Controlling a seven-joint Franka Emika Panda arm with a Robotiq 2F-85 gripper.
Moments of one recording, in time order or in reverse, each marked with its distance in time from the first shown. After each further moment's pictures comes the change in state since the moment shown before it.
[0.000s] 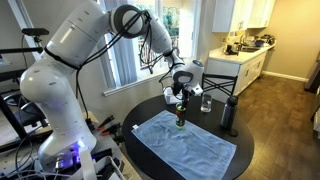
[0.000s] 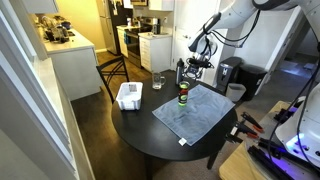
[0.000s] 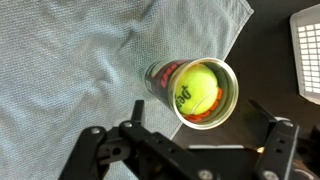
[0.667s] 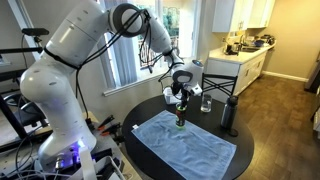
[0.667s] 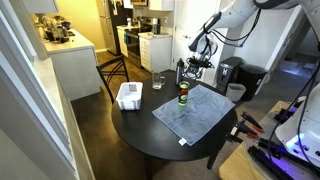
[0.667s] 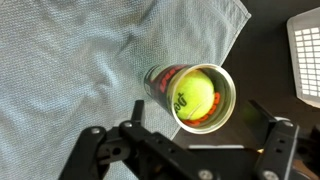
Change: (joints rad) arm 0.003 -0.012 0.000 -0.014 0.014 -0.003 -0.011
